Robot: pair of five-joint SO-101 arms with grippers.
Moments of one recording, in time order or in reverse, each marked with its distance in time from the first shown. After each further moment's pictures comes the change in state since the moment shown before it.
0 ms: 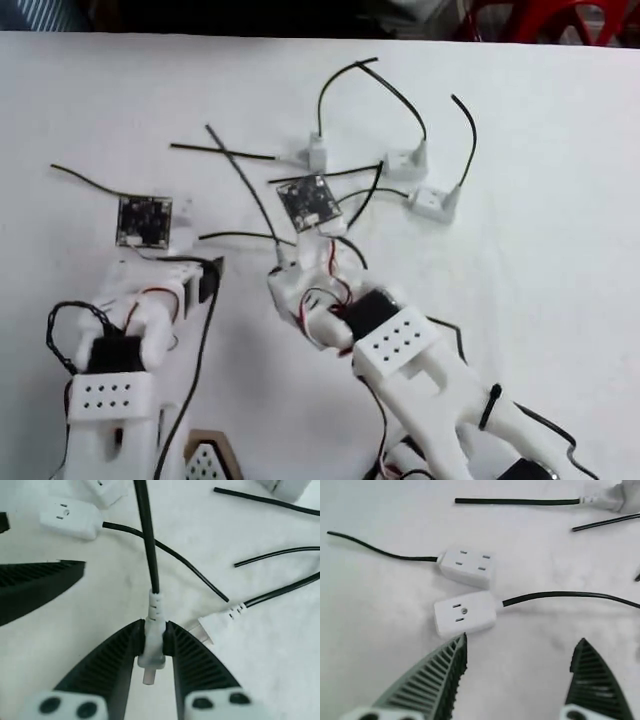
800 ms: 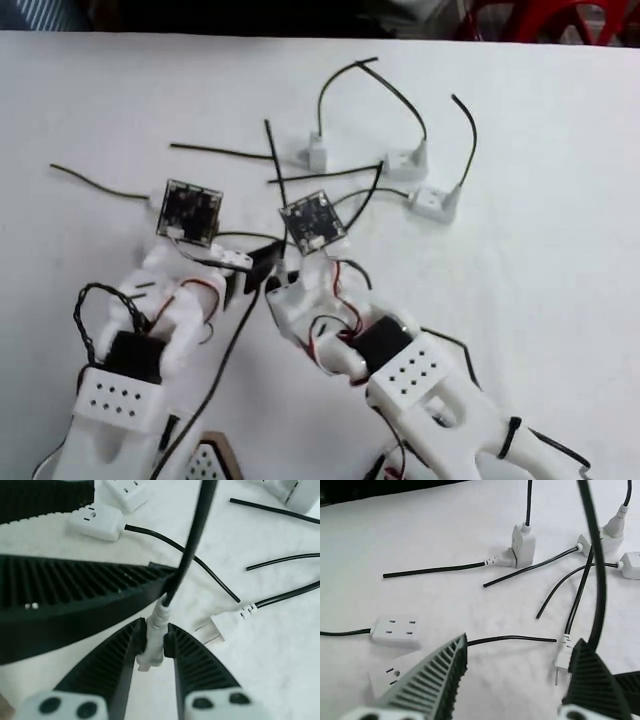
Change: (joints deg) left arm 18.3 -0.2 -8.6 -0.2 5.2; right arm -2.5 -11.4 6.3 -0.3 -0.4
